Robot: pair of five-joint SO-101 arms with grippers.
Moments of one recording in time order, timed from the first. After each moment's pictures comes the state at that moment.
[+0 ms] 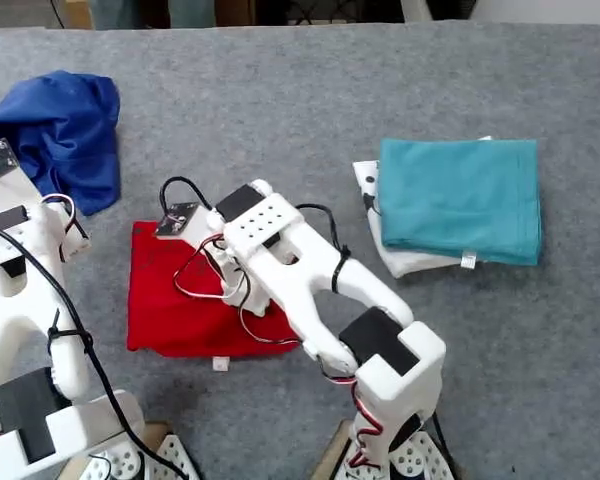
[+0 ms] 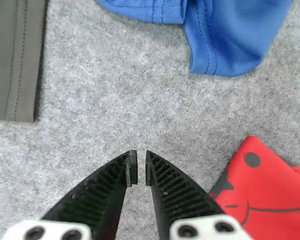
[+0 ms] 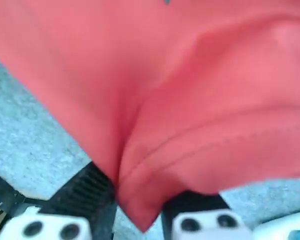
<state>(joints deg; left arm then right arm) -29.6 -11.9 35.1 53.4 10.3 -39.6 16.2 7.0 86.7 26.0</state>
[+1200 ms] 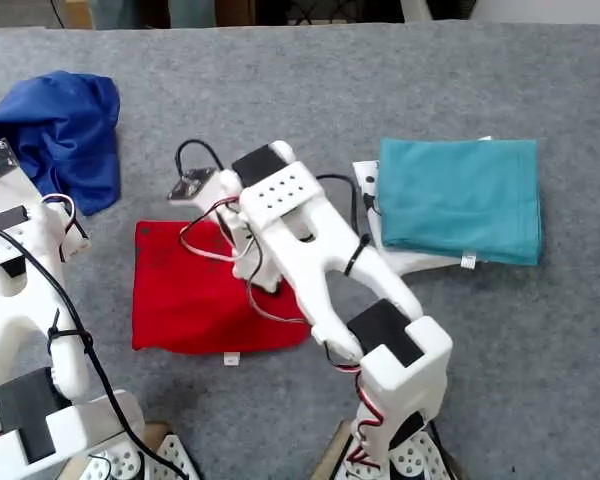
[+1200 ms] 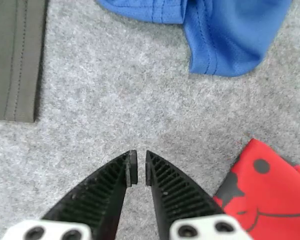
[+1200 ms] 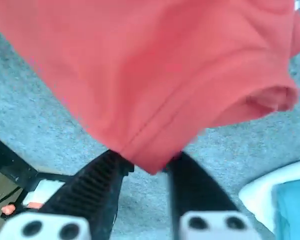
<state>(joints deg) -29.6 -11.9 35.1 53.4 10.3 -35.6 17.1 -5.1 100.2 26.2</state>
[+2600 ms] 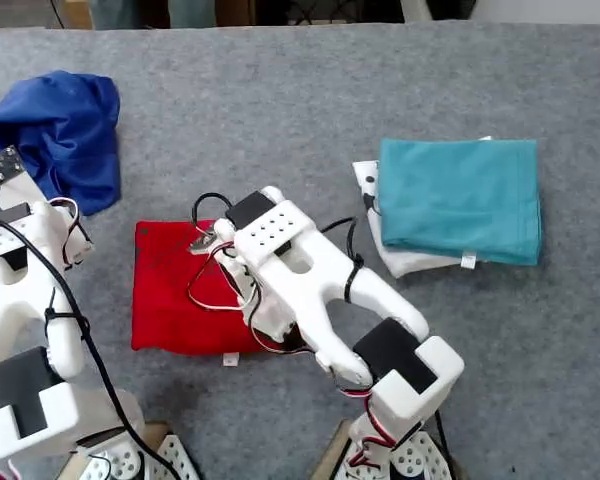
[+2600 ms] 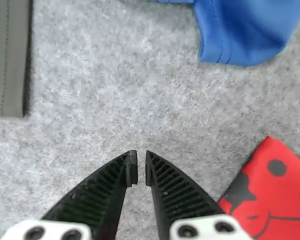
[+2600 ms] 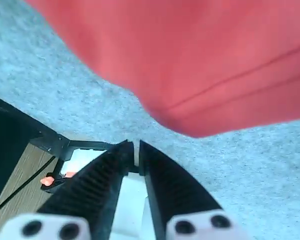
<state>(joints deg) -29.6 -5.8 33.5 53.4 10.3 -39.2 10.6 13.8 100.4 14.0</state>
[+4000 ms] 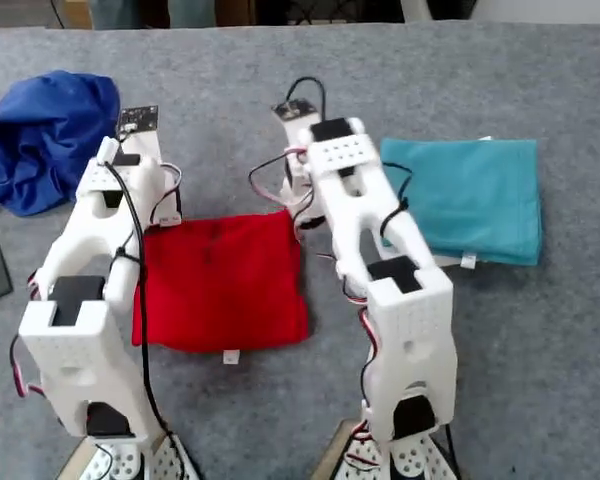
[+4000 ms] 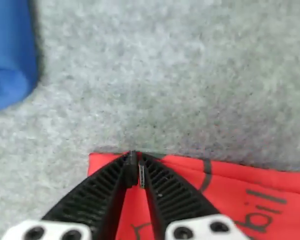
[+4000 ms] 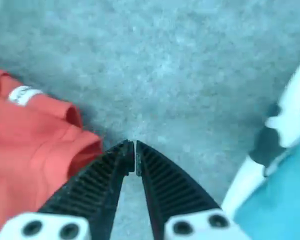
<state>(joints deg) -6.9 22.5 6.5 58.7 6.2 -15.9 34.5 -20.4 83.4 5.9</state>
